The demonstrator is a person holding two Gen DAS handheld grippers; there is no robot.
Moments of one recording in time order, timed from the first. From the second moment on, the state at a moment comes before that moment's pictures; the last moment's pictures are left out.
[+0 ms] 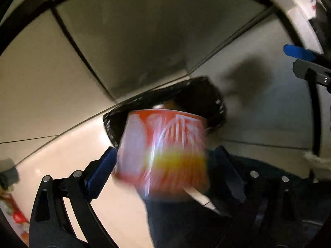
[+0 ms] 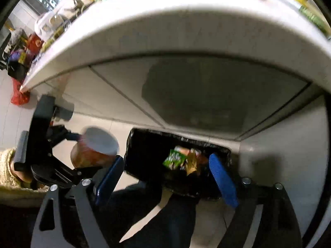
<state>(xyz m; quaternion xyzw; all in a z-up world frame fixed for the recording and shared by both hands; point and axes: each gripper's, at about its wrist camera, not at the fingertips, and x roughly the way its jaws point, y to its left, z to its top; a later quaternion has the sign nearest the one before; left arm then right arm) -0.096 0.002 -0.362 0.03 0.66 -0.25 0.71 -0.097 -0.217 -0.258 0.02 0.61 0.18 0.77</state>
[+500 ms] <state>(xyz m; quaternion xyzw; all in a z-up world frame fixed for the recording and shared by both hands) -0.084 0.013 -0.258 -0.02 0.56 -0.25 0.79 0.008 -0.252 -0.141 0.07 0.43 0.07 0.90</state>
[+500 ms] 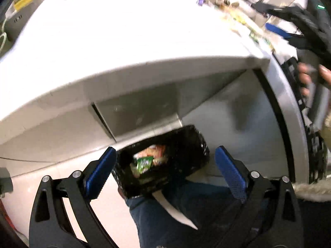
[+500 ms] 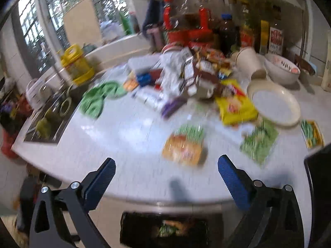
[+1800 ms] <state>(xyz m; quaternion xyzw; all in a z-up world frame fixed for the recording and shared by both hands) 0.033 0.004 -0.169 -0.06 0.46 -0.28 0.84 -0.032 -0.262 -0.094 0.08 0.39 0.08 0.92</state>
